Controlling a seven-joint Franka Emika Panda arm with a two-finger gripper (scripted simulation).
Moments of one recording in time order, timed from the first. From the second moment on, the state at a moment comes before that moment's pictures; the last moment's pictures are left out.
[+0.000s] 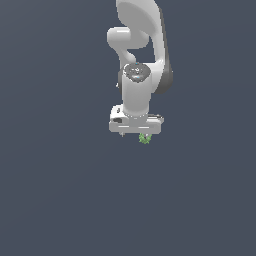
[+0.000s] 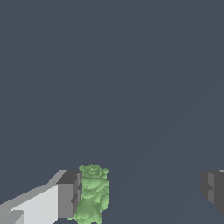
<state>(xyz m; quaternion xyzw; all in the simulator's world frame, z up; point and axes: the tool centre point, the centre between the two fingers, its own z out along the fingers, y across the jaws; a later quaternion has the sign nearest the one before) -0.018 0.028 0.150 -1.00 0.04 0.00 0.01</state>
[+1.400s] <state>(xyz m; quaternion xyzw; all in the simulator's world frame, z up) -0.096 0.093 0.082 -0.99 0.10 0.00 0.00</state>
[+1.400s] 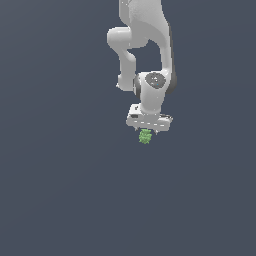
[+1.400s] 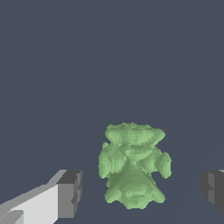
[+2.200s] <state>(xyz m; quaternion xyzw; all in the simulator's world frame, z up) -0.097 0.094 0.042 -0.99 0.10 0.00 0.00</state>
